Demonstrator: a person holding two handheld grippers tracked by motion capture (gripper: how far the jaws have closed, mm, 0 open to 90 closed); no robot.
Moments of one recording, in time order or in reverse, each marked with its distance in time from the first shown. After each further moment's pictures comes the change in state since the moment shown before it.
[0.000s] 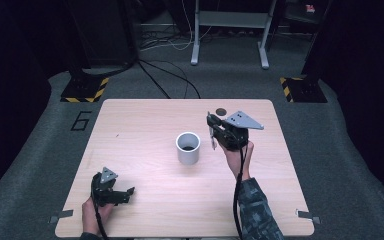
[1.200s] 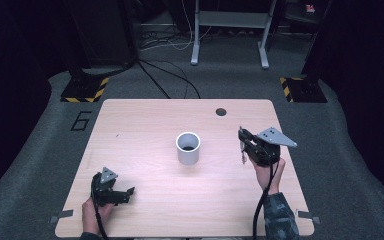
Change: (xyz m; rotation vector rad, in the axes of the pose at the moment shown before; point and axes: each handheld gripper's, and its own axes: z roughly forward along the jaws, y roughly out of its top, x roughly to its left) left arm 0.000 0.000 0.000 0.001 0.000 0.001; right arm -0.044 -0.035 -0.068 0.082 -0.131 0.015
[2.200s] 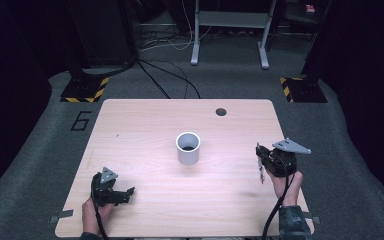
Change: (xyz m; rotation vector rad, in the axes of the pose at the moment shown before) left arm 0.001 0.000 0.000 0.002 0.002 0.011; right arm -0.038 -0.039 -0.026 0.213 -0.076 0.083
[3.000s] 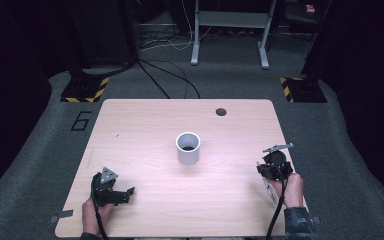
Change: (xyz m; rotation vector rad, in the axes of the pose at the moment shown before) left arm 0.000 0.000 0.000 -0.001 0.000 0.003; right arm -0.011 -0.023 0.028 0.468 -0.013 -0.012
